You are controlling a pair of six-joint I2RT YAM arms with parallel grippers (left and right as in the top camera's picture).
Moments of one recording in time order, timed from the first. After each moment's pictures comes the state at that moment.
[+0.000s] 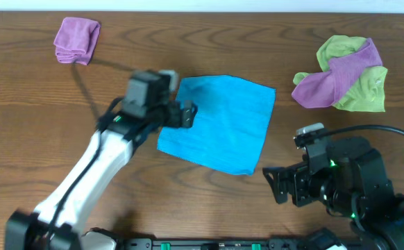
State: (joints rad) left arm -0.38 1.47 1.02 -0.40 0.23 -0.27; right arm 0.48 0.82 1.19 -1.25 -0.10 0.26
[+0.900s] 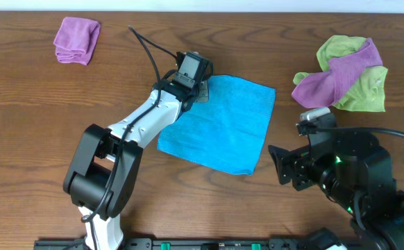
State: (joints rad) left arm -0.49 1.96 1.33 -0.31 -0.11 -0.50; right arm 0.48 0.82 1.19 -1.08 0.02 0.14
